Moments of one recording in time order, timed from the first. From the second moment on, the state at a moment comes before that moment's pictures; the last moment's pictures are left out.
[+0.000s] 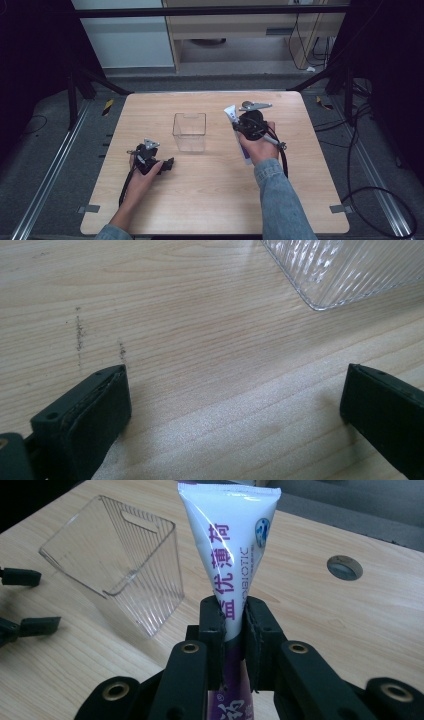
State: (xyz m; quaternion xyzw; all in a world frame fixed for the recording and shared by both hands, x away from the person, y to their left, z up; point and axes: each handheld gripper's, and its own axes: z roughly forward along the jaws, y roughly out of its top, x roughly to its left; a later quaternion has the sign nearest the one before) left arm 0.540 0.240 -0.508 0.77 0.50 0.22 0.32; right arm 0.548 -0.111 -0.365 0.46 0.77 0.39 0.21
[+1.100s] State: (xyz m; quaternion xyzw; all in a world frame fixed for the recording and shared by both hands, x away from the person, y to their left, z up) left arm 0.542 0.240 -0.508 0.78 0.50 0.22 0.32; right arm 0.548 -0.050 -0.329 0.44 0.72 0.46 0.27
